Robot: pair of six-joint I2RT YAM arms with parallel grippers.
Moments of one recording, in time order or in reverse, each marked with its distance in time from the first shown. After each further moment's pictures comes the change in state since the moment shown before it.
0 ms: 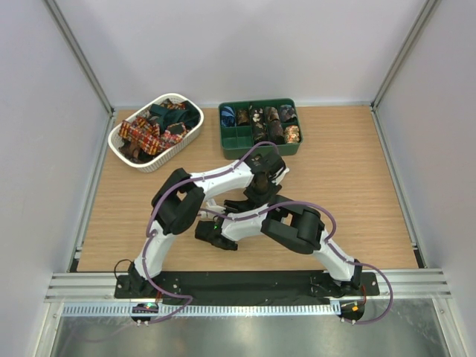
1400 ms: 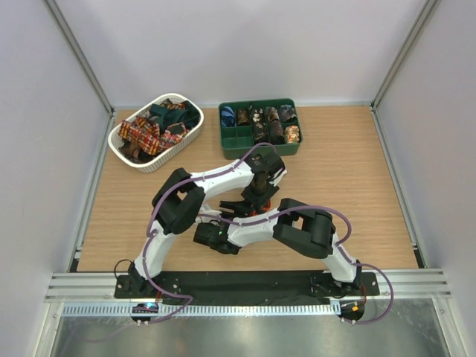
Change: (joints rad) left arm 0.000 0.008 0.014 -0.067 -0.006 -0.016; right arm 0.049 -0.125 -0.102 0.205 -0.120 -0.185
